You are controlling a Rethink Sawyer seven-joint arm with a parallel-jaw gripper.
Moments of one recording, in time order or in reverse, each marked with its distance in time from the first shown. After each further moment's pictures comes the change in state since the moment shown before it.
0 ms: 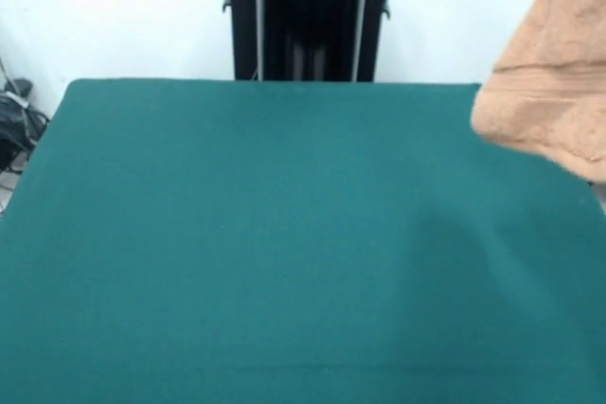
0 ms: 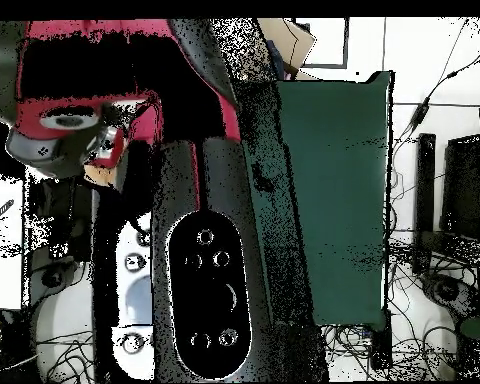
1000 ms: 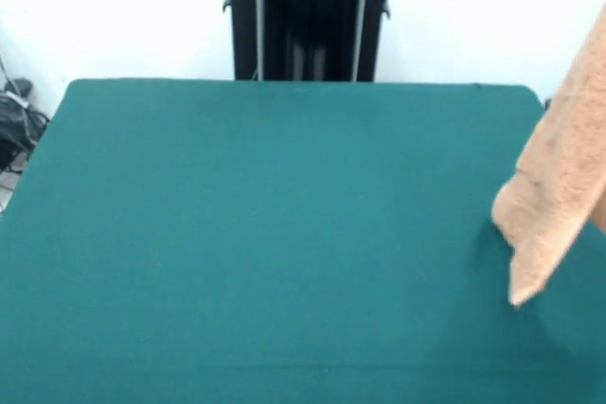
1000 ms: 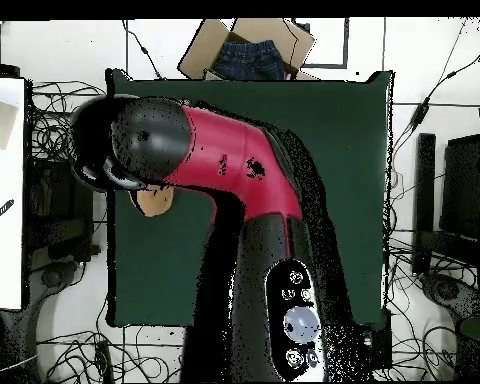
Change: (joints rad) arm -0.138 -0.094 0.012 0.563 0.336 -0.685 0.000
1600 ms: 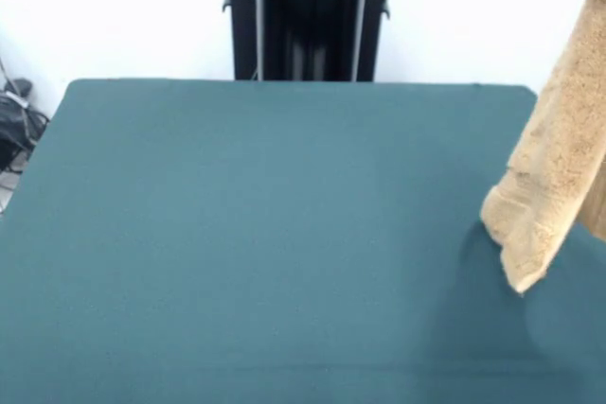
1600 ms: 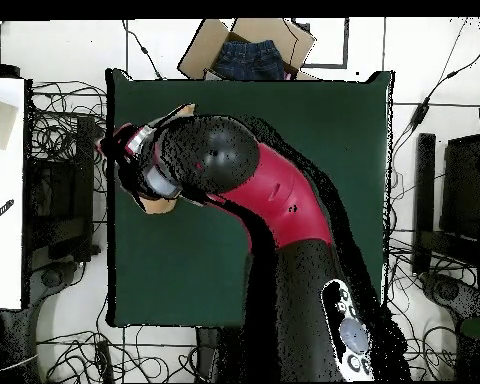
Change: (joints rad) arm -0.147 -0.042 0.120 0.210 0.231 -0.042 -0.061
